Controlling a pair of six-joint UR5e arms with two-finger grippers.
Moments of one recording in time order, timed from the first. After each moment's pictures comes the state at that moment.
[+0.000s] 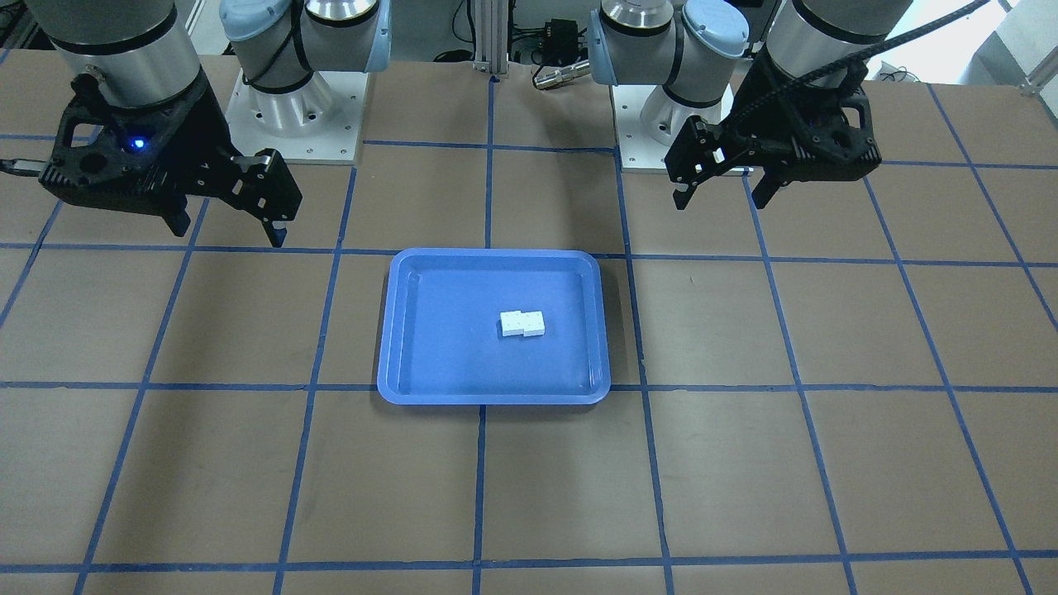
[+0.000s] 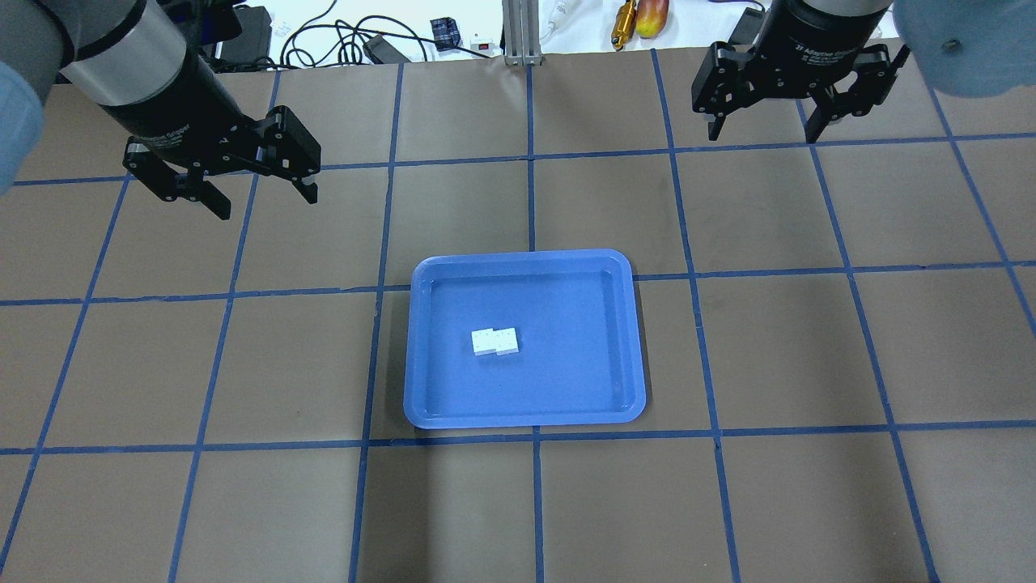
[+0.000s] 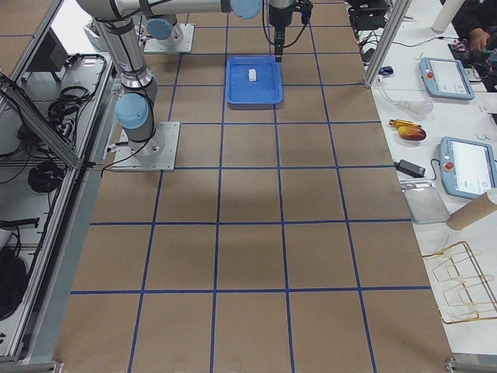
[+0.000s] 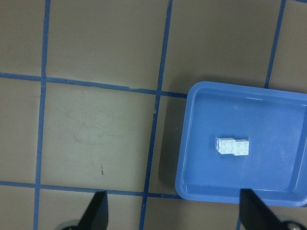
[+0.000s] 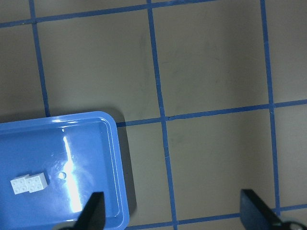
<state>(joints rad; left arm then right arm) -1.53 -1.52 -1.59 -1.58 1.49 -0.05 1.59 -1.51 1.47 -1.60 -1.59 0.13</state>
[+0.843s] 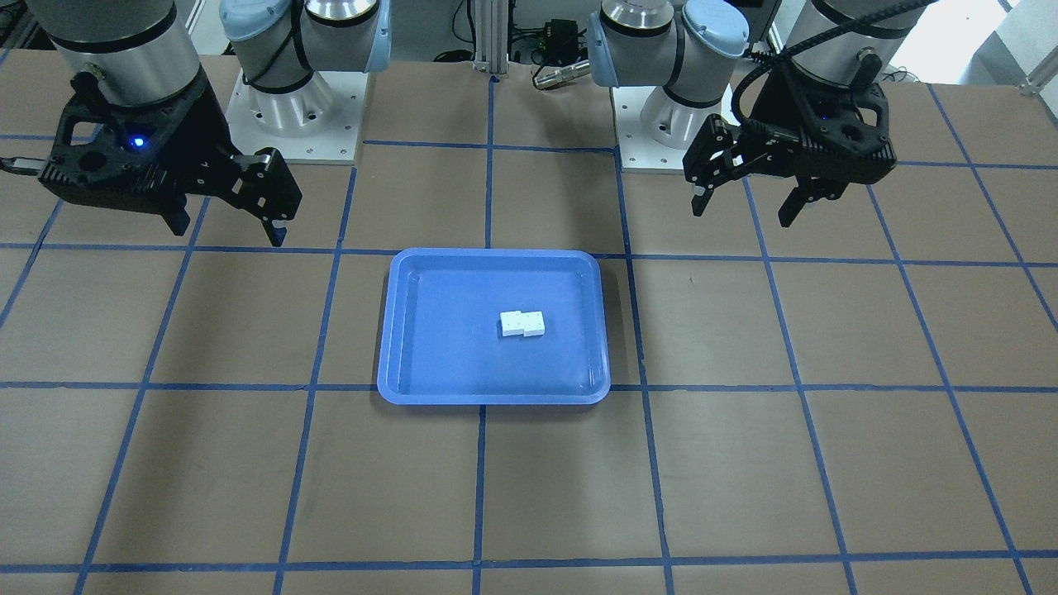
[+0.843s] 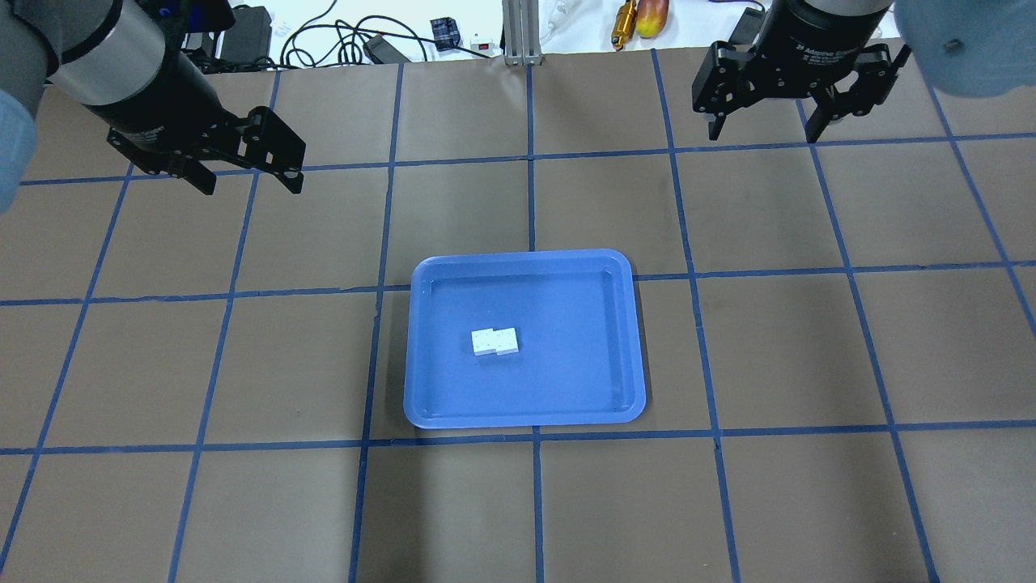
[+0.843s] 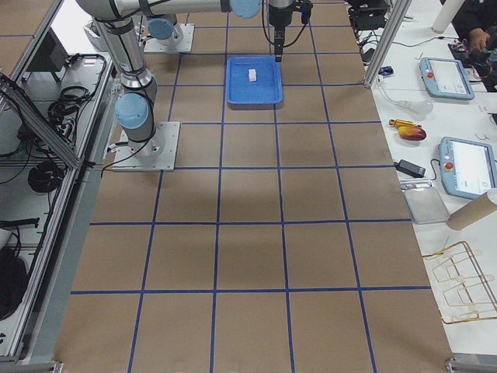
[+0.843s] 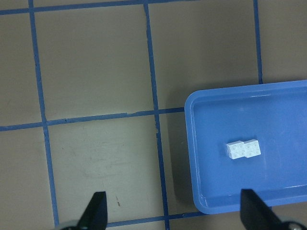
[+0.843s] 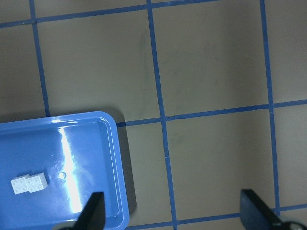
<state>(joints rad) -1.49 -1.51 -1.61 -1.50 1.50 0.14 1.59 -1.51 1.47 -1.60 -1.59 0.13</state>
